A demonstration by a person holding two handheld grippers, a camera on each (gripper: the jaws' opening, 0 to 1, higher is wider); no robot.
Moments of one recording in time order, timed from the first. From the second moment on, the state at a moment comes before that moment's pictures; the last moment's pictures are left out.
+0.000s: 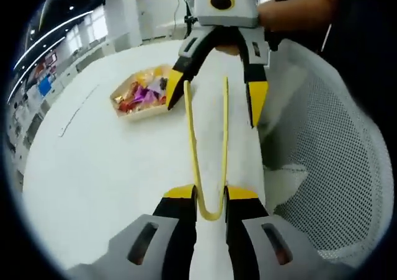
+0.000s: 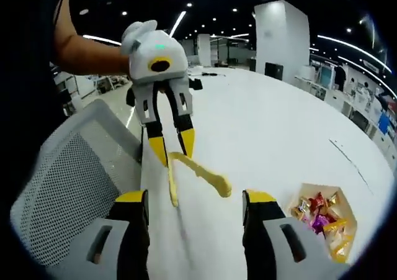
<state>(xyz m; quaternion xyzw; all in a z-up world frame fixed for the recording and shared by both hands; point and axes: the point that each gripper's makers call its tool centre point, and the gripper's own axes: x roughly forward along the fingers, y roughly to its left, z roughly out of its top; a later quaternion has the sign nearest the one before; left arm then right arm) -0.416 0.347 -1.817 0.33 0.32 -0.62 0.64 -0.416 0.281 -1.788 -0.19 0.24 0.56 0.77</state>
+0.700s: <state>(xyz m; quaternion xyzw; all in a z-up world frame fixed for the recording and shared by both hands) -0.396 0.351 -1.856 0.44 0.38 -0.57 0.57 -0.415 0.239 -1.782 -0.12 0.25 0.48 0.83</state>
